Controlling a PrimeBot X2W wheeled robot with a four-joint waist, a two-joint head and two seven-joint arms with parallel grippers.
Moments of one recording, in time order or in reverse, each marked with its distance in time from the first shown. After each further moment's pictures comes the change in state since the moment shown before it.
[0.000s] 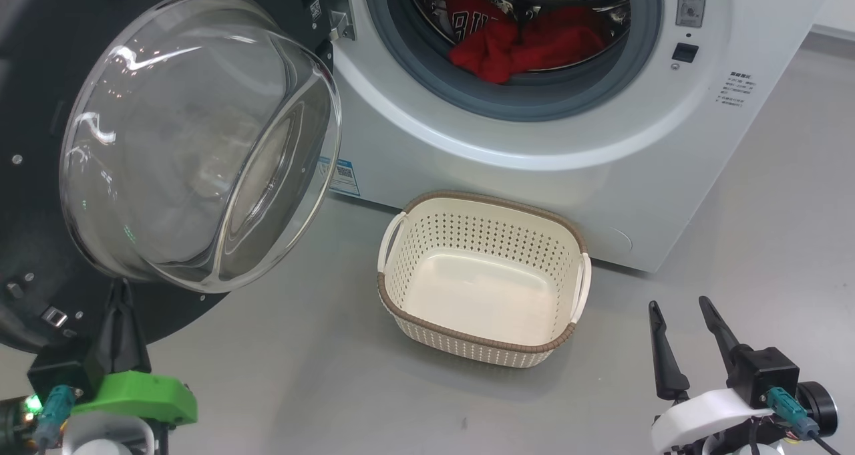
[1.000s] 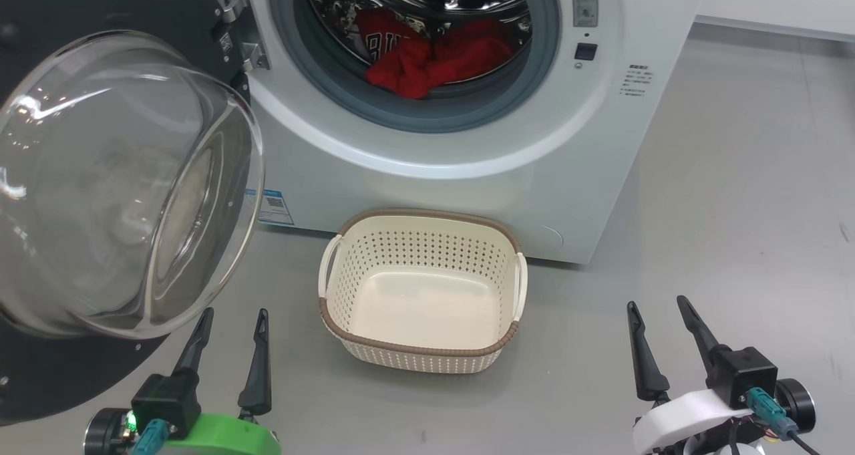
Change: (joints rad) left arm 0.115 -0.054 -0.174 -0.126 0.030 -0.060 0.028; right arm -0.007 0.032 0.020 0.001 -0.022 0.007 0.000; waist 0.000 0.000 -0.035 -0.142
